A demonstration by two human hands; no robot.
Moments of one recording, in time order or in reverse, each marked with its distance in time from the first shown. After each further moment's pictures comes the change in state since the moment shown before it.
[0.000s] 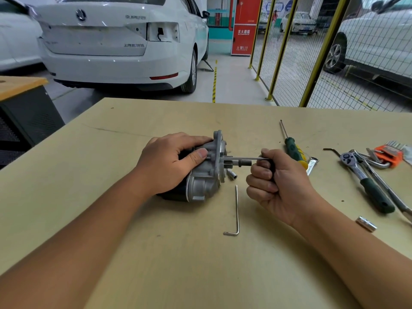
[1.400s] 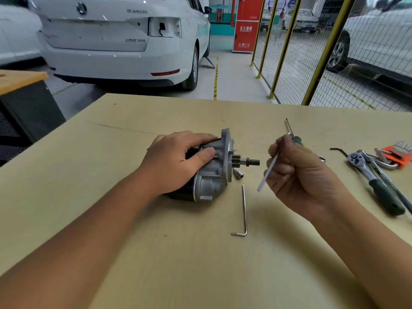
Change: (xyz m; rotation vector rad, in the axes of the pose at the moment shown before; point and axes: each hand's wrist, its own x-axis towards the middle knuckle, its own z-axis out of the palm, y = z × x) left_hand 0.000 0.000 -0.003 0.051 -0.024 0.022; right_hand -0.008 -0.013 -0.001 -0.067 -0.142 -0.228
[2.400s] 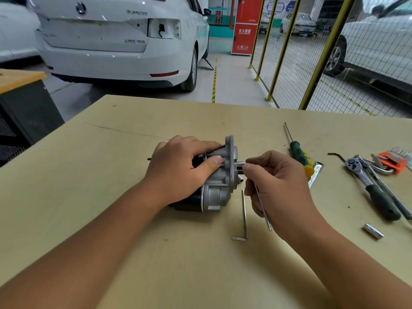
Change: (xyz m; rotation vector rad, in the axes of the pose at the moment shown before) left_hand -0.004 0.014 0.006 0.029 0.066 -0.005; right_hand -0.008 0.035 0.026 -0.639 0.225 -0.227
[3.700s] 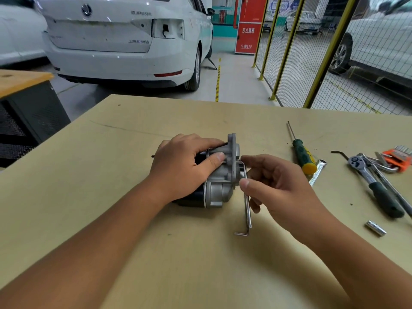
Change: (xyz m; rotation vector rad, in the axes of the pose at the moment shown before) left_hand -0.003 -0.001 0.002 0.015 0.033 -0.027; right_hand -0.012 -0.005 -0.015 -0.107 -0.296 -0.073
